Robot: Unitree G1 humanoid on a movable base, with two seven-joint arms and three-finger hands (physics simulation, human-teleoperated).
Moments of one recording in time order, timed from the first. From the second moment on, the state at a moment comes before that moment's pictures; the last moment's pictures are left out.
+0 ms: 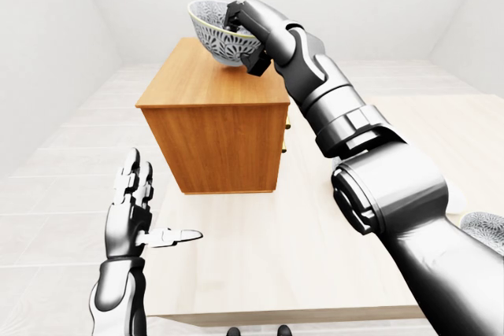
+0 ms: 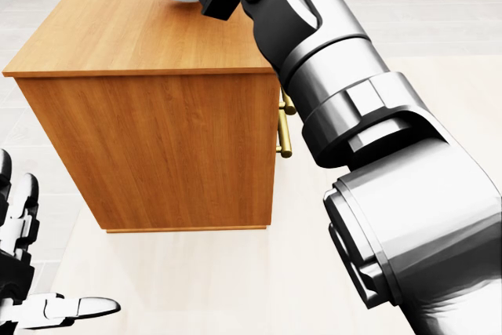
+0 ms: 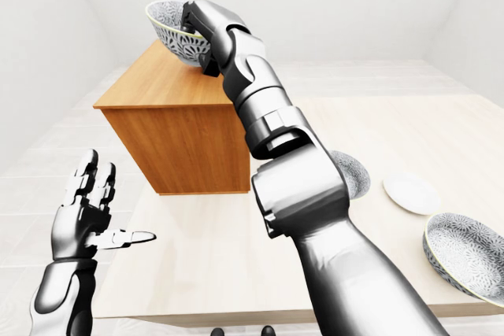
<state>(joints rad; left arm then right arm) 0.19 0.03 0.29 -0.33 -0.12 -0.09 -0.24 -1.64 -0.05 0.06 1.23 -0.77 0.09 0.17</state>
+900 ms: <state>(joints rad) 0.18 0.03 0.28 -0.30 -0.12 -0.09 -0.24 -1.64 -0.05 0.04 1.22 -0.81 0.09 0.16</state>
